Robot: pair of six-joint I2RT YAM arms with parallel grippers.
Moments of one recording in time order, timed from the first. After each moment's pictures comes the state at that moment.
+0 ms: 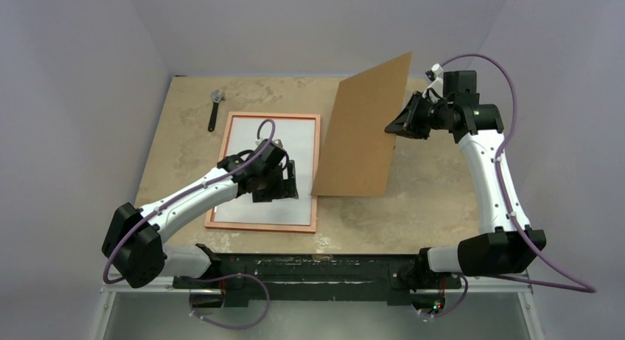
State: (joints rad) left arm -0.70 1.31 0.95 -0.72 -0.02 -0.78; right arm 0.05 1.35 1.53 -0.96 -0.51 0.52
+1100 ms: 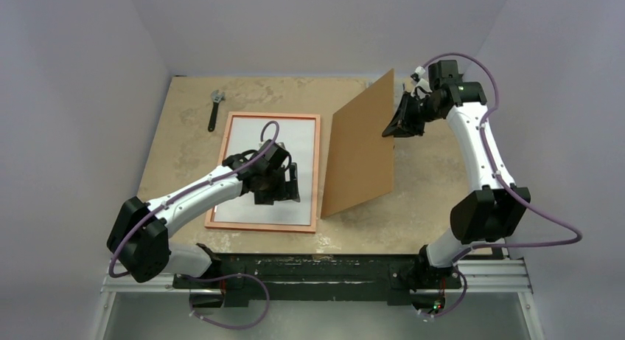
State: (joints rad) left arm -0.70 1.36 0.95 -0.72 0.02 -0.78; right arm 0.05 1.58 1.67 -1.17 -0.49 0.39
